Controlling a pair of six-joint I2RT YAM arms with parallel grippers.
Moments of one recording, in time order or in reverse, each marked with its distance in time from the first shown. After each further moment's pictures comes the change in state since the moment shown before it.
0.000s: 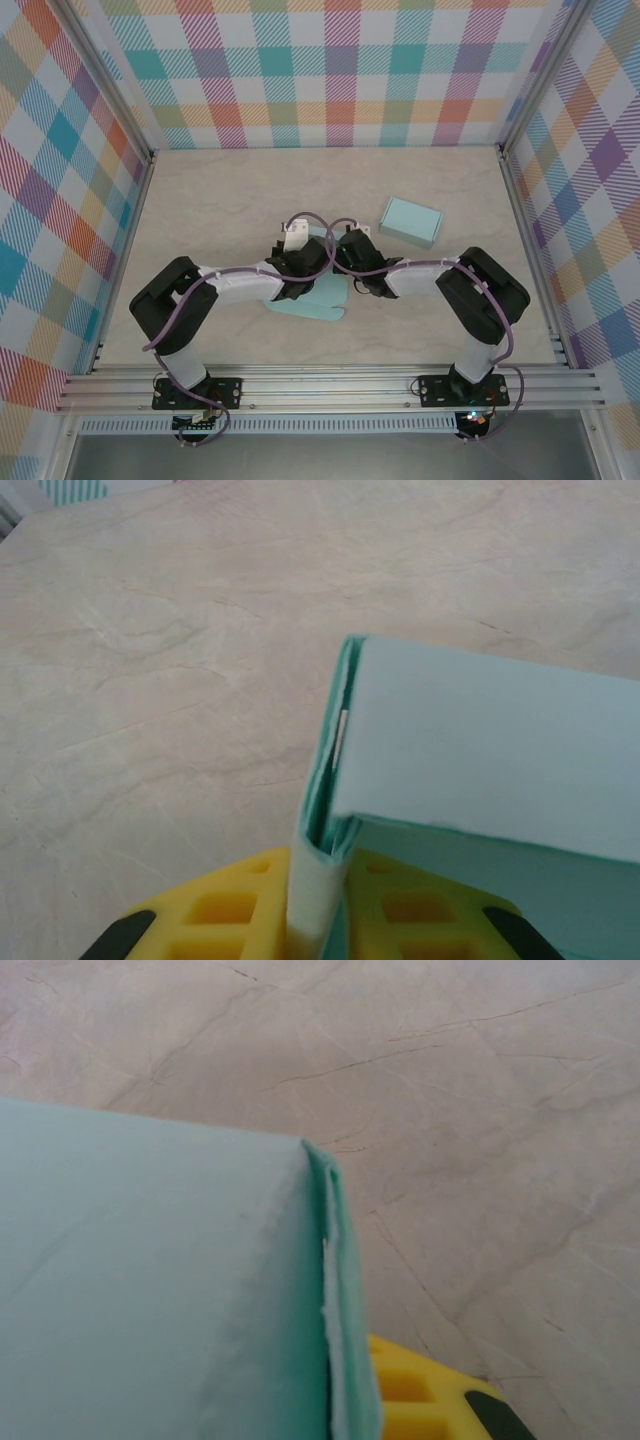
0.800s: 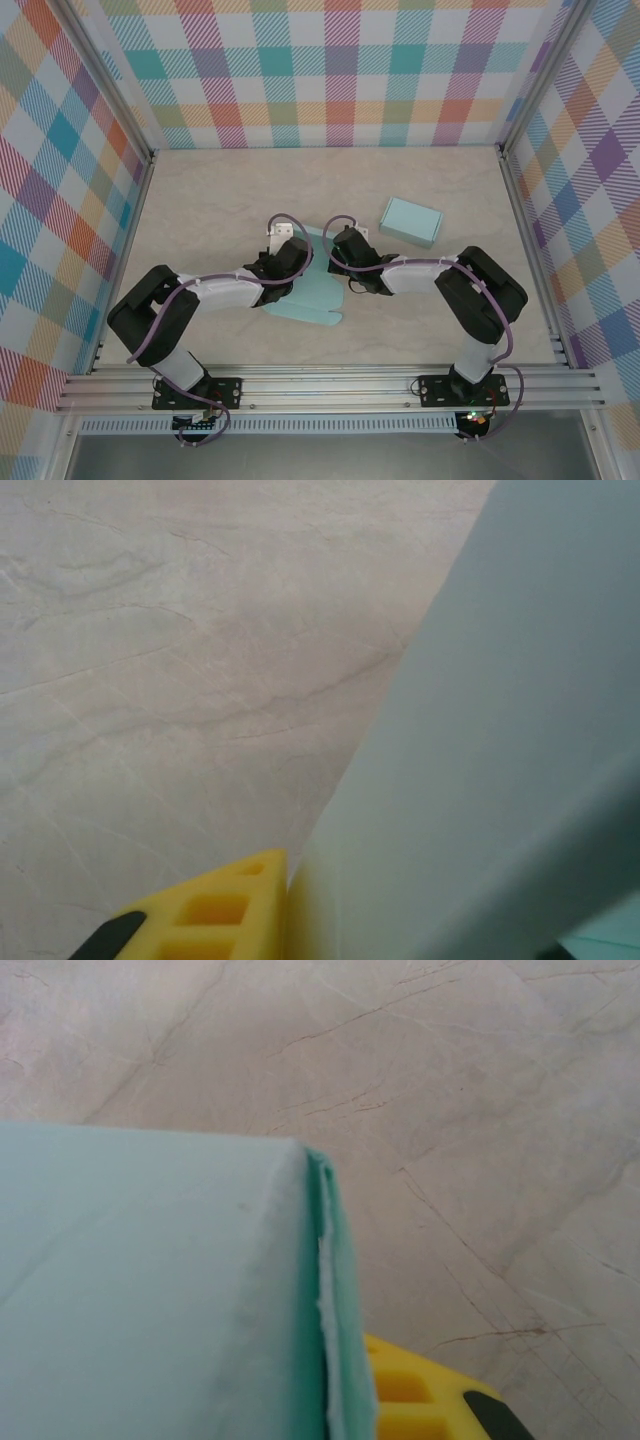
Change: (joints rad) left arm 0.077 -0.122 -0.169 0.130 0.232 0.036; right arm 0.018 0.011 0.057 -0.100 -0.027 0.135
